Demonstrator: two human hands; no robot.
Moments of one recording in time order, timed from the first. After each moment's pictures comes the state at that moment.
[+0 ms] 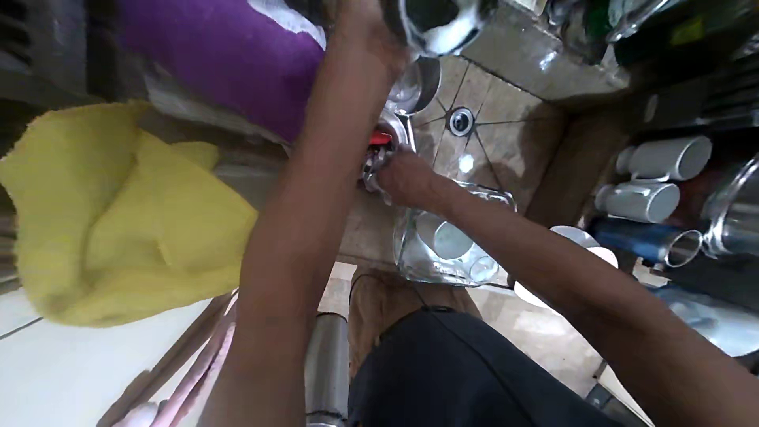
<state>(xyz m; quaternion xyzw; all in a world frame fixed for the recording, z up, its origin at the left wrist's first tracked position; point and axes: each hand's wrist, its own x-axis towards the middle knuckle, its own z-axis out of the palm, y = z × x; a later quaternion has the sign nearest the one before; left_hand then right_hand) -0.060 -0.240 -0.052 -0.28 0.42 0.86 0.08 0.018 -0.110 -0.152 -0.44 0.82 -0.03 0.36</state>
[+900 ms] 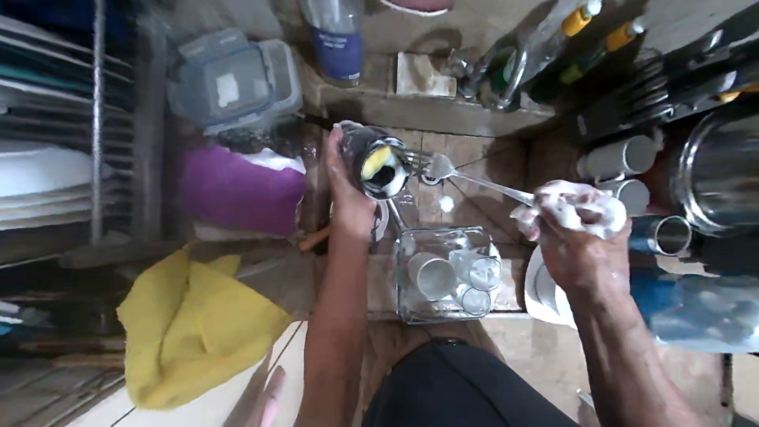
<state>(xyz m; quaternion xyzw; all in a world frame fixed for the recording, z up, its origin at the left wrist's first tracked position) -0.049 -0.193 -0.075 -0.25 0.30 0.92 0.04 0.072 0.067 0.025 0.10 0.71 -0.70 -0.03</state>
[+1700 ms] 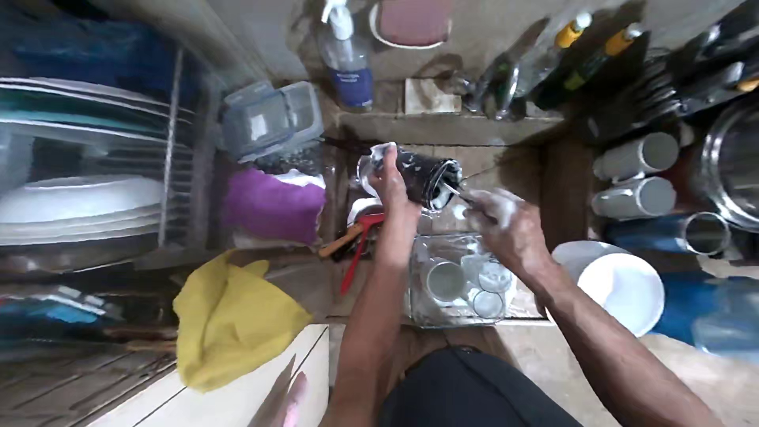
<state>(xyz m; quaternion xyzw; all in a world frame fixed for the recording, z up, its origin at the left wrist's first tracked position) -0.045 -0.124 -0.077 -0.39 0.39 0.83 0.04 0.056 0.041 -0.022 -0.06 0.94 -0.33 0.00</state>
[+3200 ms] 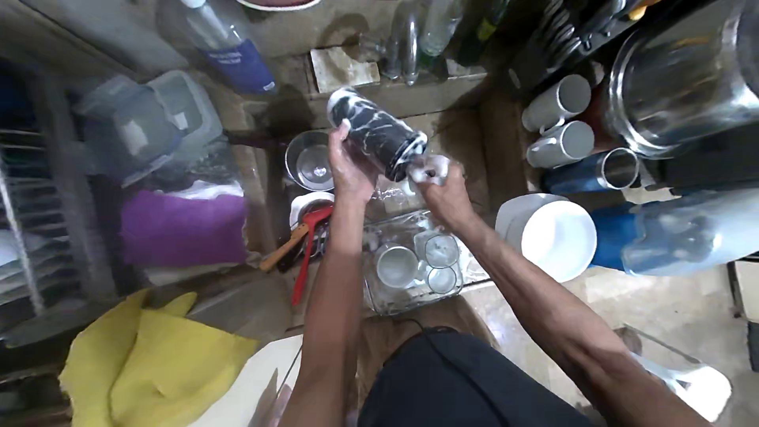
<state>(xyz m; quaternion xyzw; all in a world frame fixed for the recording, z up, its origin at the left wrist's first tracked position) -0.057 -0.079 -0.117 -0.14 0.38 0.91 0.13 0.038 0.059 -0.065 0.14 0.81 -0.57 0.00</state>
